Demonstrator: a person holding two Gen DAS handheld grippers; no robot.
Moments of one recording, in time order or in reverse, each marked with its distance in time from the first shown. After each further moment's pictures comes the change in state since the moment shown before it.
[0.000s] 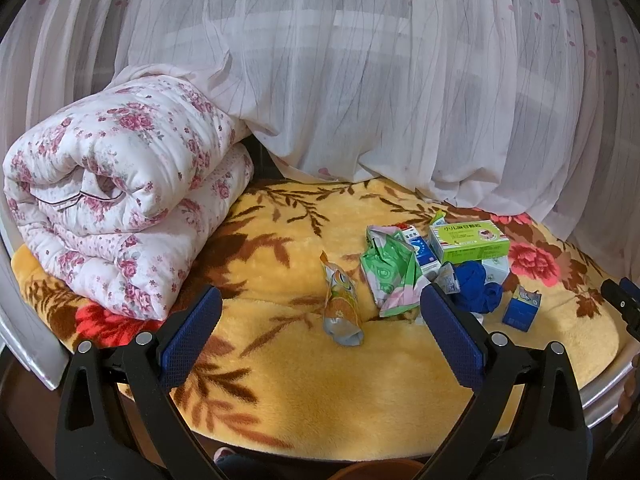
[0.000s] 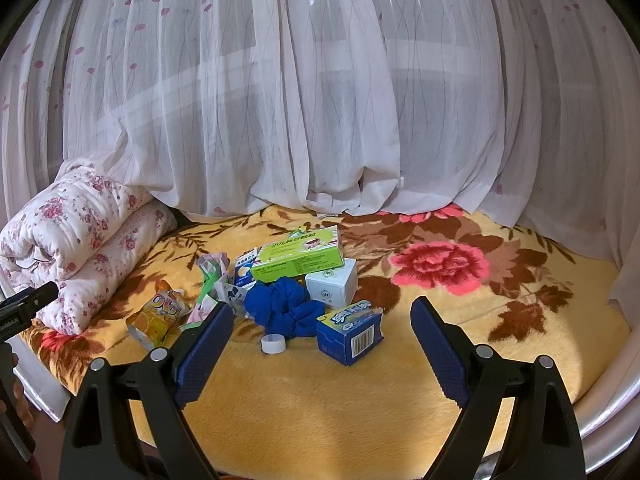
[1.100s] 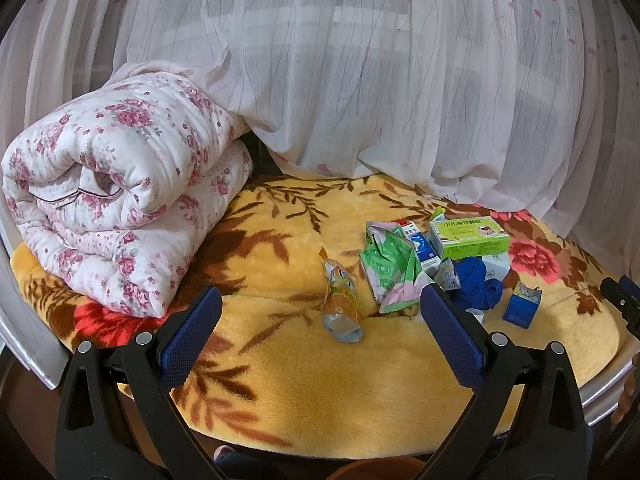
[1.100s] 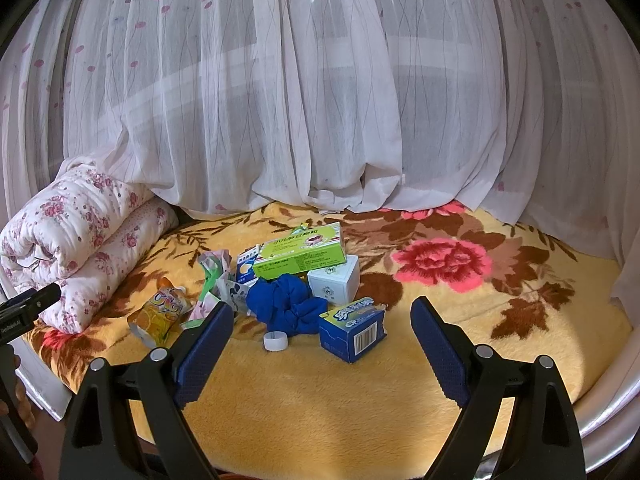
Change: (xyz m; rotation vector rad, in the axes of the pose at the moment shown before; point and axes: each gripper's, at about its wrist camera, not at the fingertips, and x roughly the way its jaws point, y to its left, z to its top) left arm 0.001 -0.003 -0.003 0.004 0.012 0.001; right arm 0.002 0.001 0.001 0.002 0.009 0.000
